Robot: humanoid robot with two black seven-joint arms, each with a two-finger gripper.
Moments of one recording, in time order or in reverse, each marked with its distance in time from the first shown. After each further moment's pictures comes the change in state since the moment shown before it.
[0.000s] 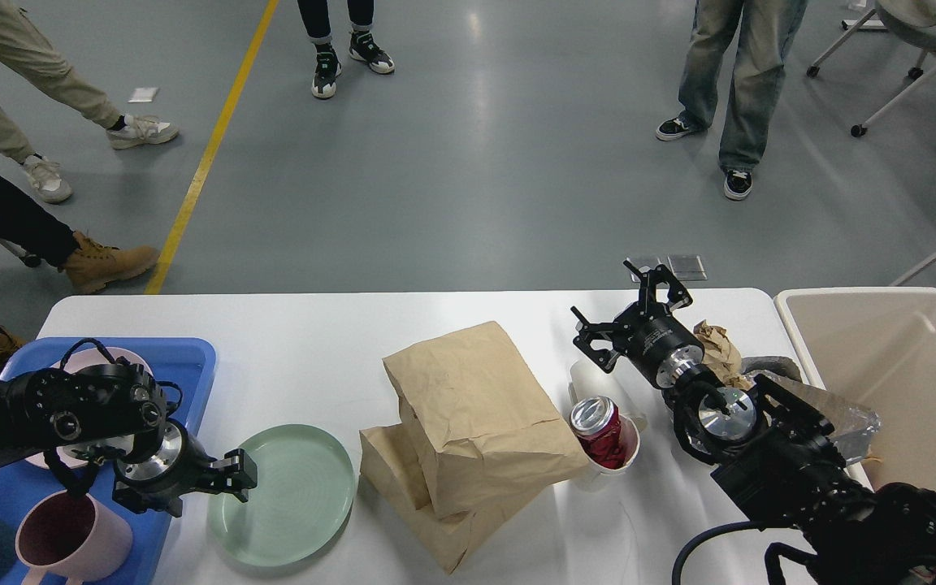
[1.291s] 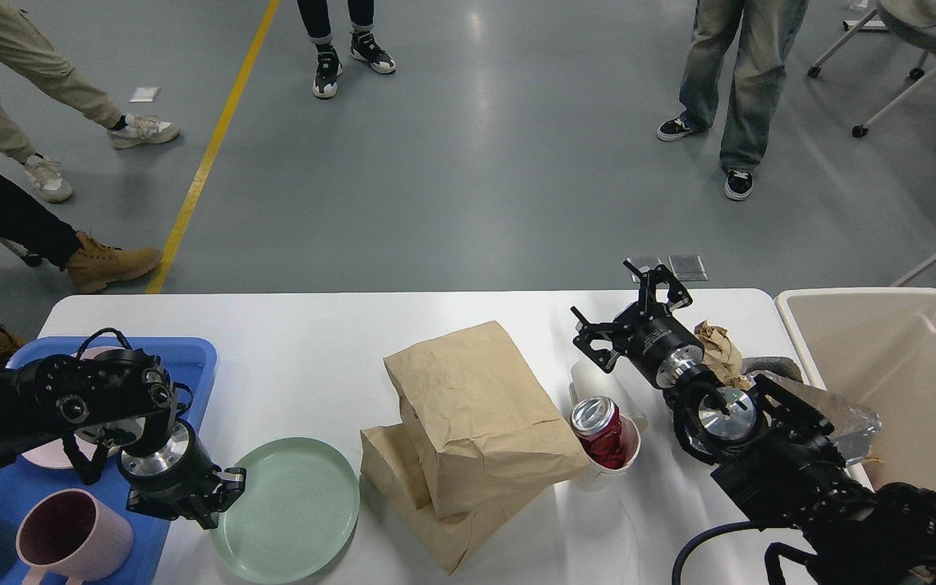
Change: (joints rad) left arm -0.015 -0.014 -0.056 0.013 -0.015 -0.180 0.115; right arm 0.000 0.000 0.000 0.000 0.000 0.000 0.000
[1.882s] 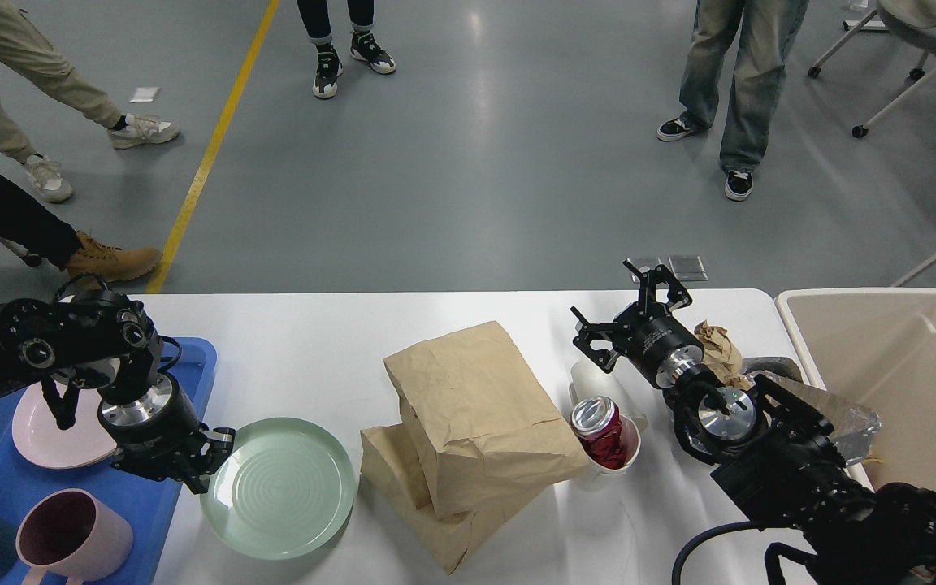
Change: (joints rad) left arm -0.129 0.068 -0.016 -0.003 -0.002 -0.171 -0.006; right arm 0.000 0.000 0.000 0.000 0.000 0.000 0.000
